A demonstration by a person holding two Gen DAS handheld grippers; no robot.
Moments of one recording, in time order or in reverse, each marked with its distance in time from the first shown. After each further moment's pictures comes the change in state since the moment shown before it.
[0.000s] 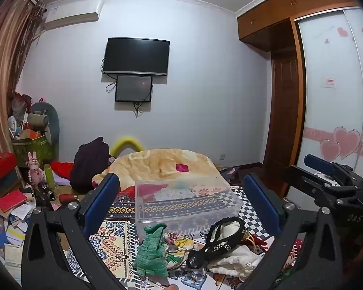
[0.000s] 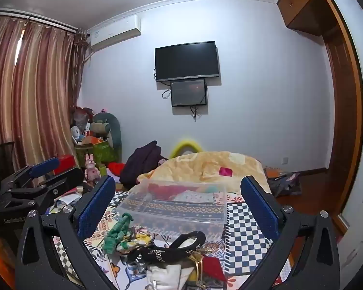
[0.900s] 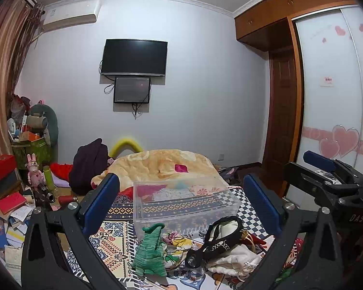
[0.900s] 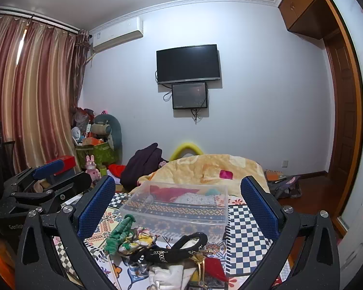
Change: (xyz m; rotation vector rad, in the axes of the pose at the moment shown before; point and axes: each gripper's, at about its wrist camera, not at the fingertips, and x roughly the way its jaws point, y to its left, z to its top) left arm -0.004 -0.003 0.000 0.023 -0.009 -0.007; right arm -0.004 0.003 0.003 -0.014 -0.009 0.001
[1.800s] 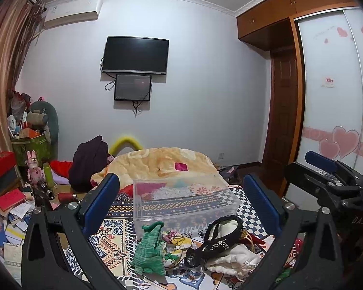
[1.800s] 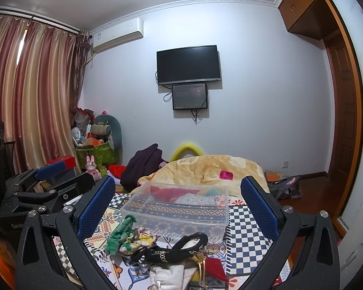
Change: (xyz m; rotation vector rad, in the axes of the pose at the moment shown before) left arm 0.002 0.004 0.000 -0.018 0.013 0.000; right arm -0.002 0.000 -0.001 -0.001 -0.007 0.001
